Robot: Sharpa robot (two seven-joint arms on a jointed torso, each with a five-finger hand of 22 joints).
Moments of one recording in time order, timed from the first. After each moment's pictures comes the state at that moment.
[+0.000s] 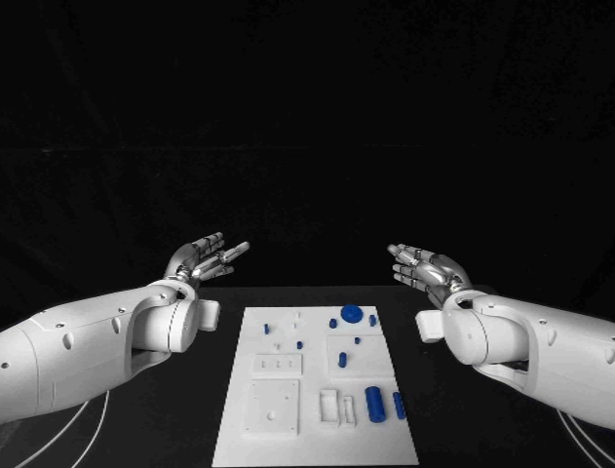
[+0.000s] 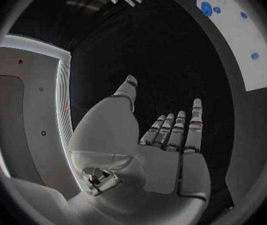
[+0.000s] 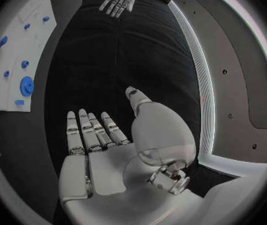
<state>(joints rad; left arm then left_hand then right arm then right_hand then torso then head) 1.28 -0.73 -0.18 1.25 -0.02 -0.58 0.34 1.29 -0.09 0.05 0.12 0.07 0.33 0.11 0.03 0.03 0.37 0.13 0.03 0.03 0.43 0.16 0.03 0.03 0.16 0.64 0.28 0.07 0.06 1.16 -0.78 -0.05 1.35 0.00 -0.51 0.31 1.16 0.05 0.11 0.03 0.34 0.45 0.16 0.03 0.04 0.43 0.23 0.03 0.03 0.52 0.21 0.03 0.04 0.10 0.41 0.25 0.03 0.04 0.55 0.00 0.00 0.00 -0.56</state>
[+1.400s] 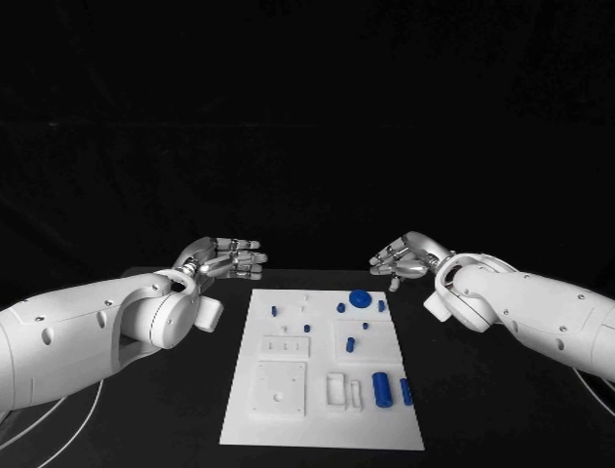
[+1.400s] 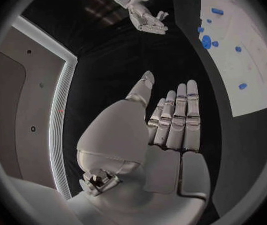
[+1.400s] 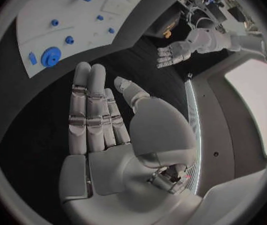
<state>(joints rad) 1.31 -0.80 -0.19 1.38 -0.09 -0.35 0.26 1.43 0.06 -0.05 -0.16 0.13 0.78 0.17 0.05 0.05 0.99 0.15 0.05 0.06 1.10 0.14 0.07 0.06 0.12 0.96 0.13 0.30 0.12 1.20 -0.64 -0.05 1.05 -0.90 -0.27 0.14 1.27 -0.05 0.28 -0.18 0.34 1.08 0.13 0.06 0.07 1.18 0.08 0.06 0.06 1.47 -0.02 0.56 0.38 0.14 1.46 -0.04 0.37 0.17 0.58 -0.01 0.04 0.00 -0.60</state>
